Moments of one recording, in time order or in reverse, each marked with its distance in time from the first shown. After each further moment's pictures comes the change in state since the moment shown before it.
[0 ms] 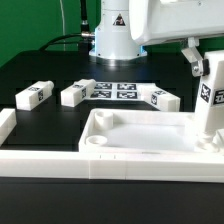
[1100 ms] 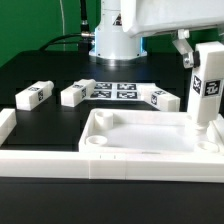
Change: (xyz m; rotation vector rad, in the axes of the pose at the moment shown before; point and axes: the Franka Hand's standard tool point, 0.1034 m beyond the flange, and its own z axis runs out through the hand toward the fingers) arm -0.006 0.006 -0.013 0.005 -0.009 0.056
